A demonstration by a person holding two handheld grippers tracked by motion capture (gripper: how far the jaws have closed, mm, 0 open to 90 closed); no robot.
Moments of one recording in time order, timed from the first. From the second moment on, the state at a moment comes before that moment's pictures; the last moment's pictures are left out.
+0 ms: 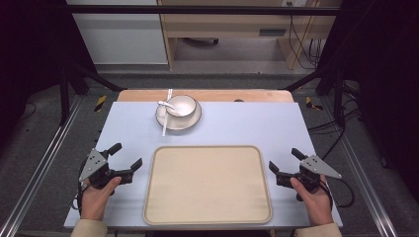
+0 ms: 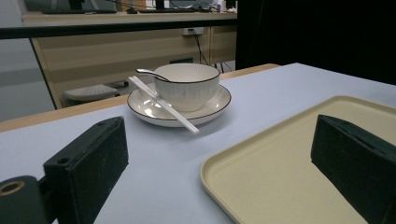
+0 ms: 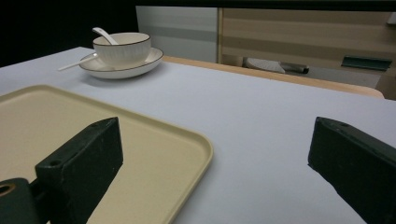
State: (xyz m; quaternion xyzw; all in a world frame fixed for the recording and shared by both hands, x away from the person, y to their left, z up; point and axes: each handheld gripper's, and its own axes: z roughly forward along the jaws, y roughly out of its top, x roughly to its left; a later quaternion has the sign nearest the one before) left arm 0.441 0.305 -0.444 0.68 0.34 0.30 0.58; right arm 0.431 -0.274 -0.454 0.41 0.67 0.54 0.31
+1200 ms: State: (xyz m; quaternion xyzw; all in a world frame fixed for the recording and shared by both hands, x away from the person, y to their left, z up) left arm 0.558 0.257 -0.378 0.74 0.36 0.29 0.49; right arm 0.411 -0.256 -0.447 0.41 0.68 0.50 0.35
